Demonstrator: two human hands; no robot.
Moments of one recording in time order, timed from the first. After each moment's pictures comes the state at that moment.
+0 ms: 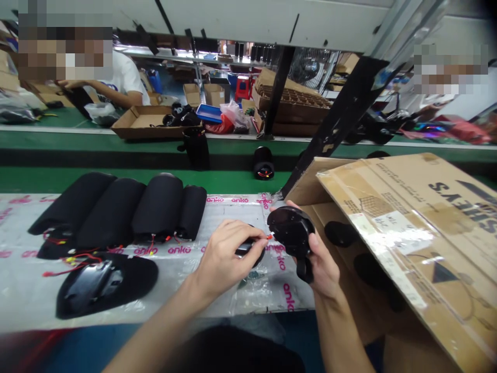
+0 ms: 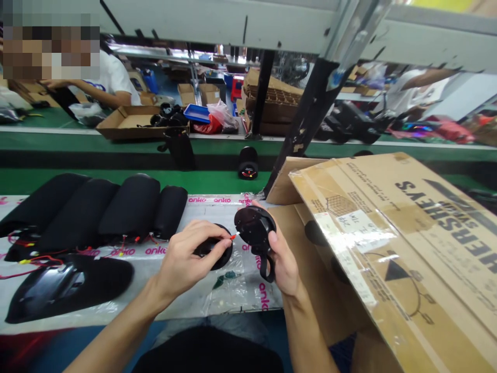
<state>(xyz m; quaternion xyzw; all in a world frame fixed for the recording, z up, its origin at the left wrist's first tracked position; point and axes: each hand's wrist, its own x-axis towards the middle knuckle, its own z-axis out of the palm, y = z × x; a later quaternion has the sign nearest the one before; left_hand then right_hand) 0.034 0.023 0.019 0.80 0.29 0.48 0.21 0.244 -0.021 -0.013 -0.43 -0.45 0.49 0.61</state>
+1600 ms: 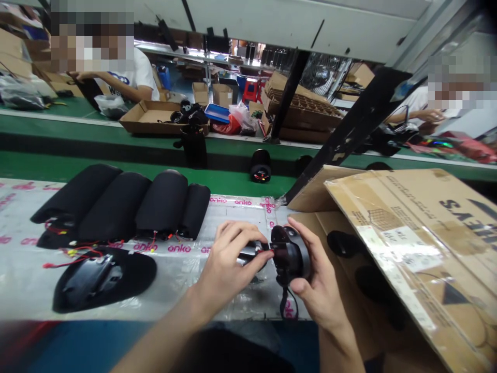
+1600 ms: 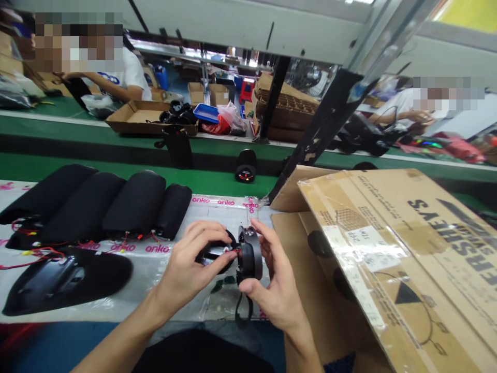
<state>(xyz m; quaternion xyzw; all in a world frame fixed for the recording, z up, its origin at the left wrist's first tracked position) 0.032 0.012 0.017 0.76 0.35 0.49 0.23 0.234 -0.039 0.010 -0.48 -0.61 0.33 0.54</state>
